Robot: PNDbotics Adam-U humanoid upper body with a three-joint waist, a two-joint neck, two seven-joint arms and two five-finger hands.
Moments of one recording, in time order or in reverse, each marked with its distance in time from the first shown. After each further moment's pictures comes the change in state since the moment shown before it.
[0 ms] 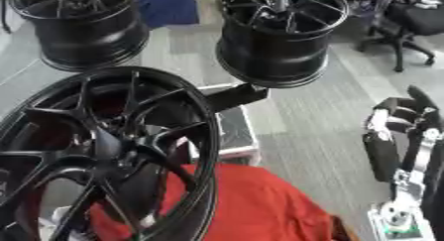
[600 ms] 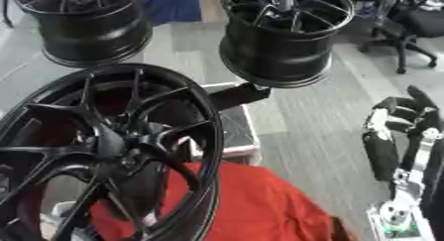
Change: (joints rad) left arm 0.141 -0.206 0.081 -0.225 0.430 -0.015 0.157; right arm -0.003 0.009 0.001 0.000 -0.001 -0.001 0.000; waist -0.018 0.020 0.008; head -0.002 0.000
